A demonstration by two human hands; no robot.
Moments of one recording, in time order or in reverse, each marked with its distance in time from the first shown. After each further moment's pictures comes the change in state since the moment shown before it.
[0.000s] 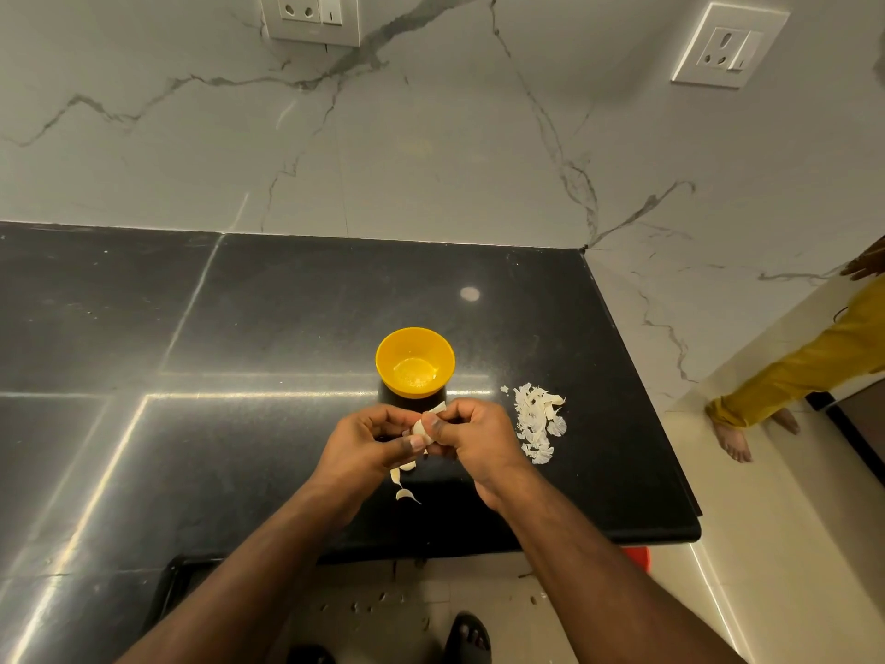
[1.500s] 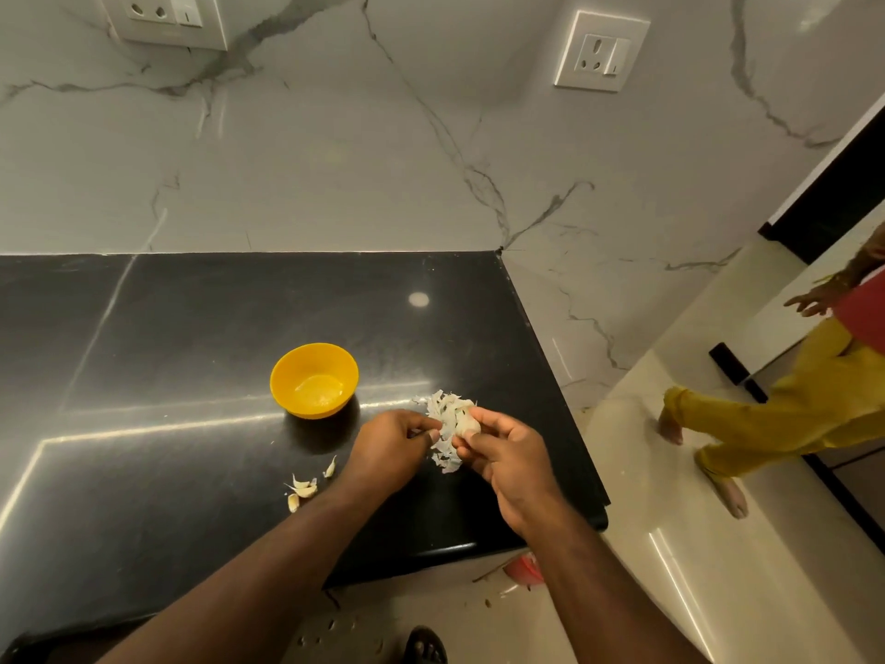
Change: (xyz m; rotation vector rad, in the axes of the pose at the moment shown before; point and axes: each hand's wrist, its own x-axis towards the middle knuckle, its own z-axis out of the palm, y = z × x) left_hand 0.056 0.005 0.131 0.668 -0.023 0.096; right_hand -0.018 0.017 -0.132 0.345 0.289 0.065
